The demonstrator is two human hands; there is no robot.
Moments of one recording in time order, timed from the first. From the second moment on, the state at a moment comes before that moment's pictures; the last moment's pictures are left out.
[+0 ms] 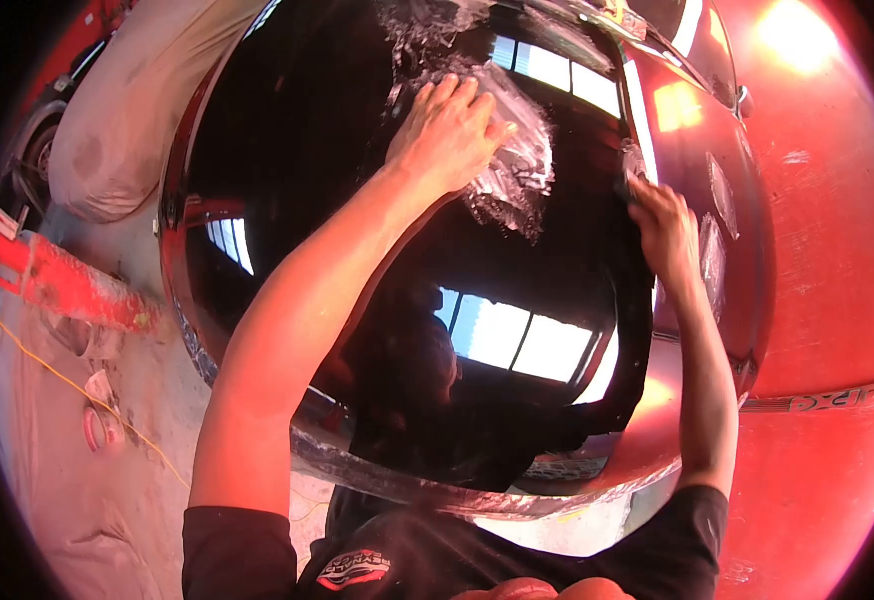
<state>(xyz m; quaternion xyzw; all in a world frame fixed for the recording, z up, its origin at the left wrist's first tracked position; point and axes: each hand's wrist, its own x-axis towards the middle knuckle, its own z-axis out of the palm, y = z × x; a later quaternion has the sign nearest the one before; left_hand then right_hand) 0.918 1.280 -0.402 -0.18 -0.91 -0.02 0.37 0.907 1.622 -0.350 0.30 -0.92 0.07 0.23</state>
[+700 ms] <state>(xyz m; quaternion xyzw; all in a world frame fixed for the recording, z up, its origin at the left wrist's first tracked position) 0.915 1.282 -0.395 -0.12 -0.92 -0.12 0.34 0.845 1.607 -0.358 0.25 -0.91 0.16 0.29</state>
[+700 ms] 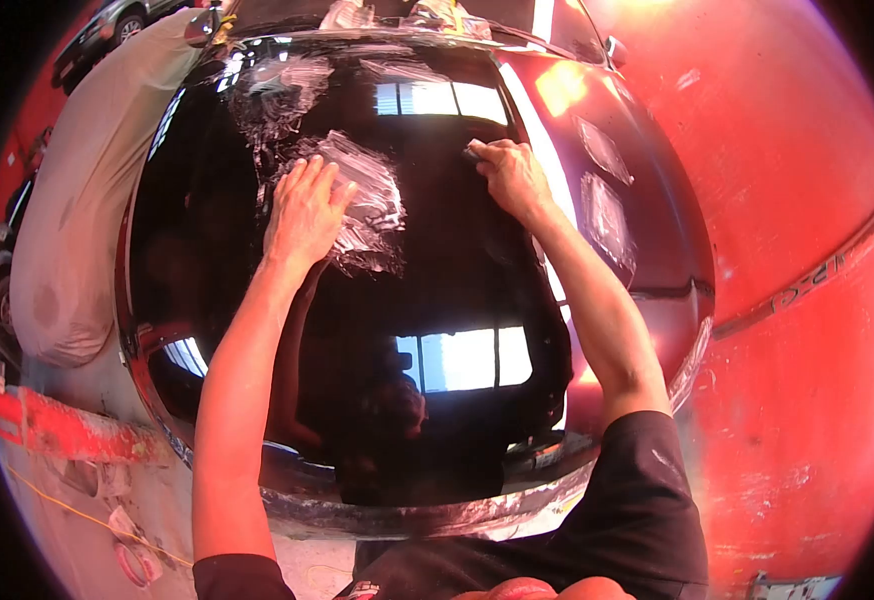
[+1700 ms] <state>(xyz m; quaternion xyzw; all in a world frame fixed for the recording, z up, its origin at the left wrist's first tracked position) 0.918 1.283 -0.393 -0.12 -0.92 -0.13 0.35 0.850 1.614 -0.349 0.31 -0.90 0.15 0.26</state>
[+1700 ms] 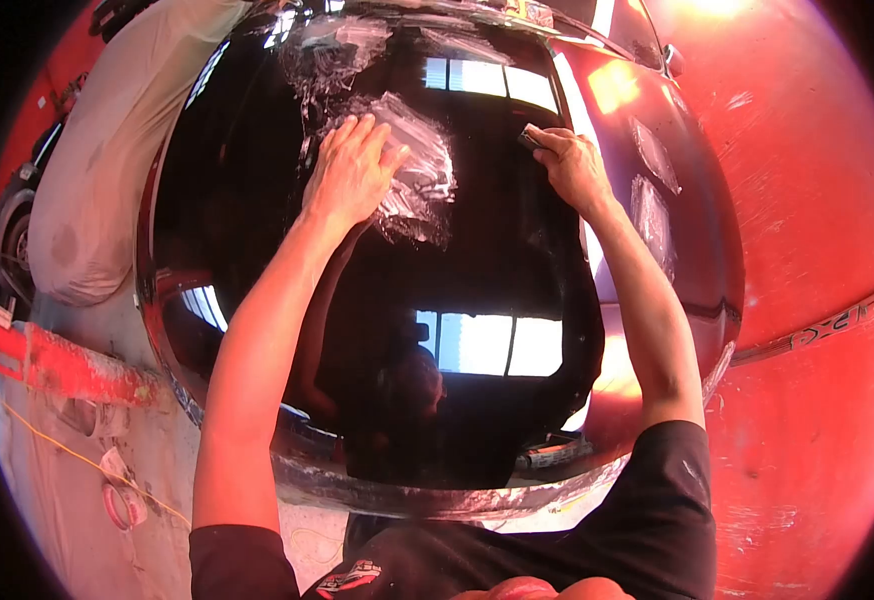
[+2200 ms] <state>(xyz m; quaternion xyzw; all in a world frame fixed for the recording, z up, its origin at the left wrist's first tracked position) 0.913 1.281 -0.402 -0.14 -0.91 -0.11 0.38 0.835 1.618 -0.349 0.29 -0.91 0.17 0.24</state>
